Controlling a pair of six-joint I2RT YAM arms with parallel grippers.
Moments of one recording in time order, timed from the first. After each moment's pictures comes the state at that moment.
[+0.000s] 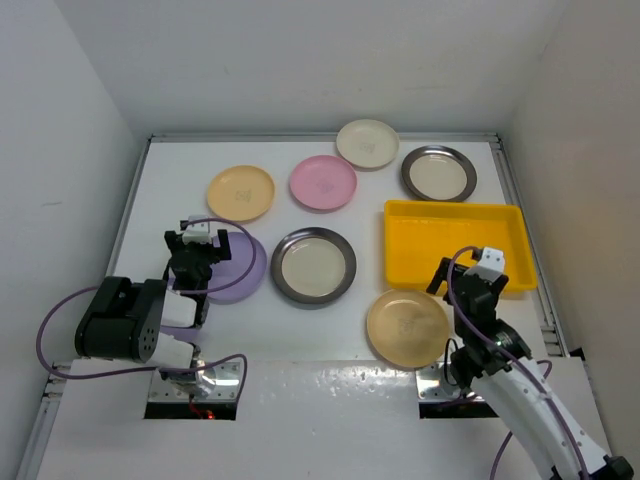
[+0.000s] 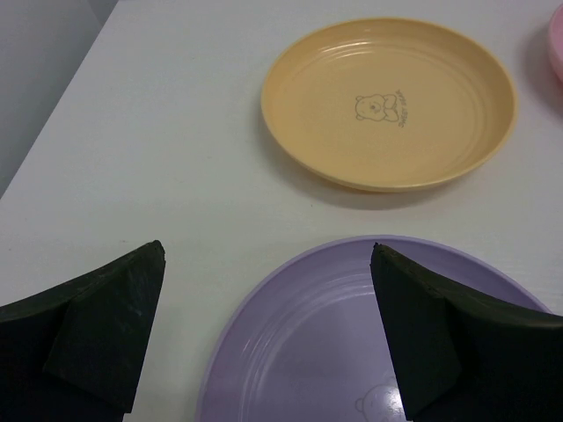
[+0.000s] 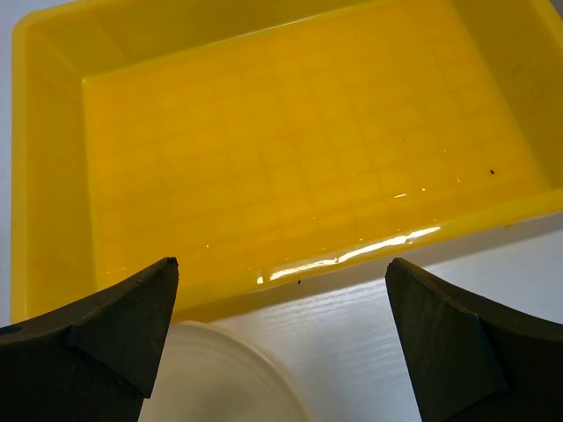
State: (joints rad) left arm -0.05 1.43 0.13 1.22 -0.17 0.07; right arm 0.42 0.29 0.20 -0.42 0.64 0.40
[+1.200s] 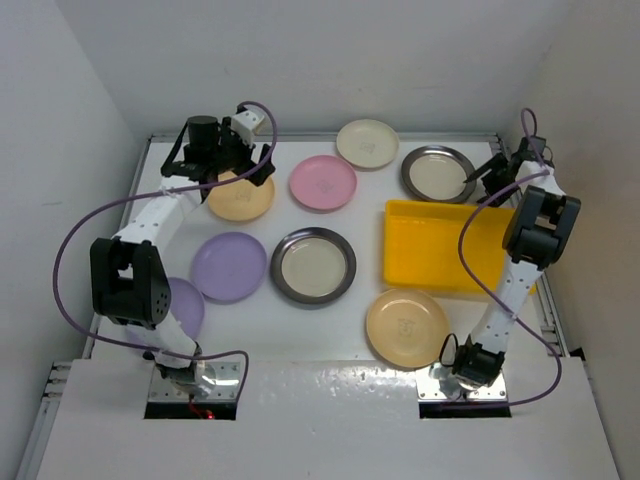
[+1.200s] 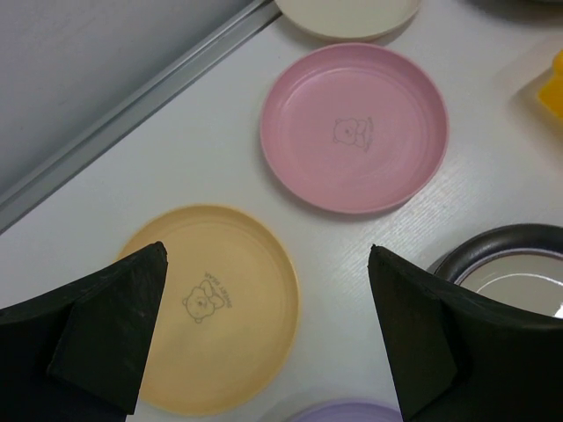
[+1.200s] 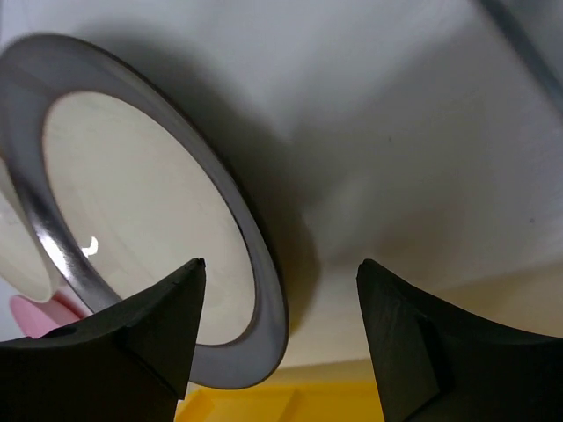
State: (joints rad) left arm -0.14 1.63 1.35 -0.15 0.45 0.32; right arm -0.41 2.35 1.85 -0.53 -0.32 0.57
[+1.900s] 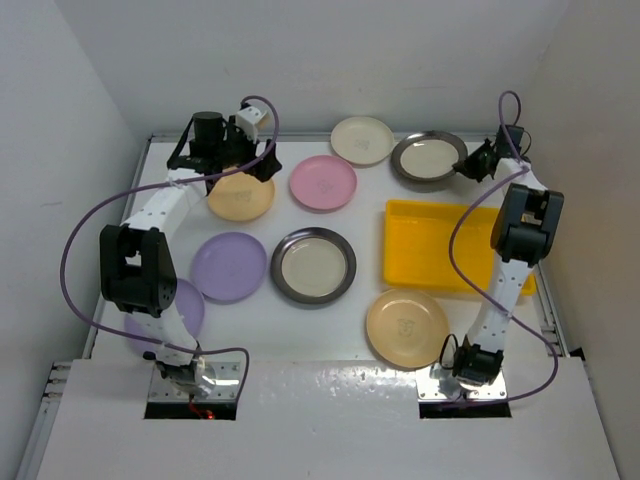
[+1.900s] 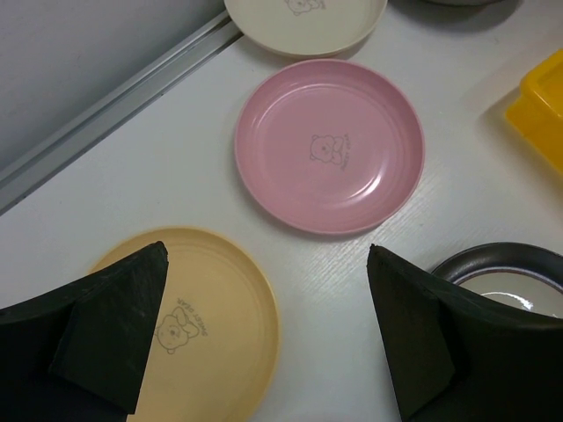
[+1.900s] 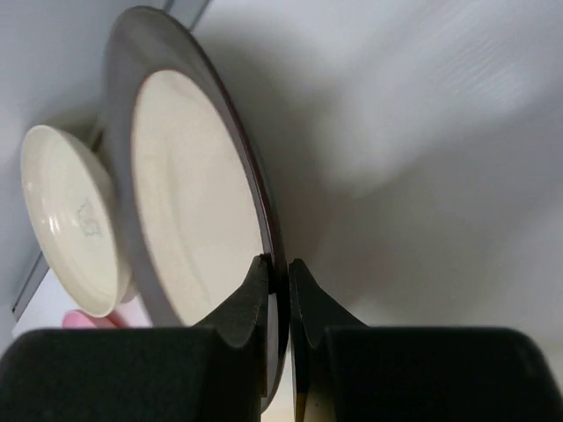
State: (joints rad) left arm -0.14 1.74 1.45 -0.14 0.52 0.25; right arm -0.30 2.37 1.83 -0.23 -0.31 0.66
